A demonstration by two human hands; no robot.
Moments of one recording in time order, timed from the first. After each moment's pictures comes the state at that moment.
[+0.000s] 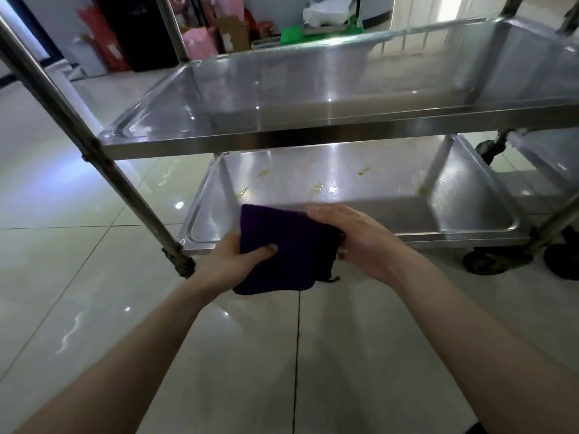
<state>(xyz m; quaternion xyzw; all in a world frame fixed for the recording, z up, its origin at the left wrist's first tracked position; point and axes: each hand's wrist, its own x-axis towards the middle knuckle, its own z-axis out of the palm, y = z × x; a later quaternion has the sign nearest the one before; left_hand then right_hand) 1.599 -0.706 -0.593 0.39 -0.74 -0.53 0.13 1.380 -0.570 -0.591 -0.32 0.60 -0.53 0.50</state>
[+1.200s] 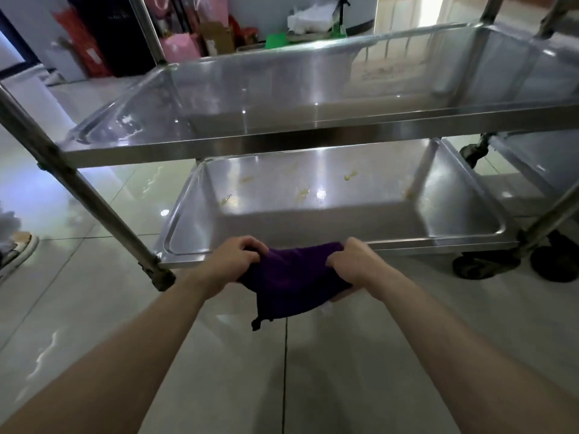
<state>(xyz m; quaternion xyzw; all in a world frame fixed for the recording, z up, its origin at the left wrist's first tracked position) 1.548 -0.759 -0.651 0.46 -0.73 -0.50 0.04 1.358 -0.587 -0.647 -0.21 0.80 -0.37 0.42</state>
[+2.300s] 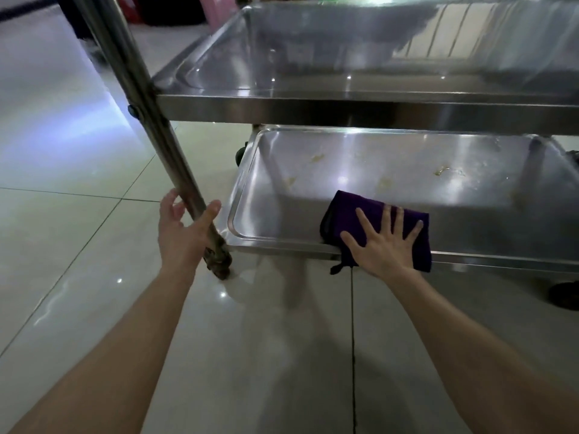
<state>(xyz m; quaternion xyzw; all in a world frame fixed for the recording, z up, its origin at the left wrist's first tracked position) 1.708 -0.906 -0.691 0.56 -0.54 -0.45 0.43 1.382 -0.741 -0.777 -0.42 0.90 0.01 0.08</state>
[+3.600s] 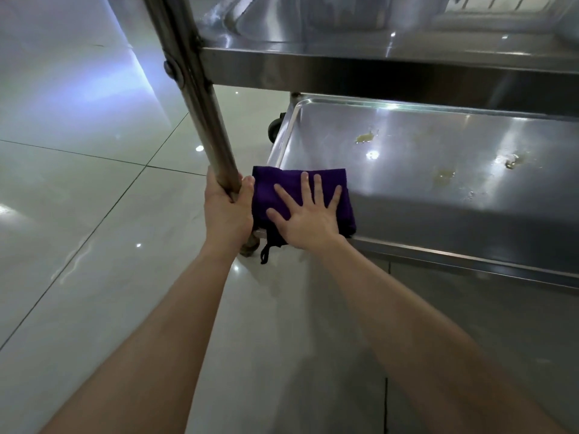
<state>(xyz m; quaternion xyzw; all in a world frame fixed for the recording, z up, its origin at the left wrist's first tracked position) 1.693 -0.923 -0.712 0.52 -0.59 -0.41 0.47 1.535 -0.898 -0.788 -0.60 0.79 -0.01 0.11</state>
